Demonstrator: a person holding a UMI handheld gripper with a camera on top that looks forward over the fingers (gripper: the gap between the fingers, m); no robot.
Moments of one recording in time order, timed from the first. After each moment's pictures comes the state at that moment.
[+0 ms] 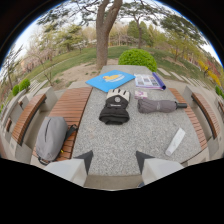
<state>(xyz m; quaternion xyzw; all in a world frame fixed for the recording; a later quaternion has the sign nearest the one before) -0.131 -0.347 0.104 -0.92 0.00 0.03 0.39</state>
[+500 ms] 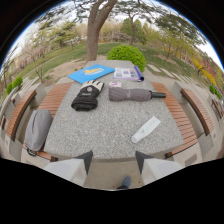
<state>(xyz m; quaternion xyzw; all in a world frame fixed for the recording) -0.020 -0.400 0.081 -0.93 0.02 -0.02 0.37</state>
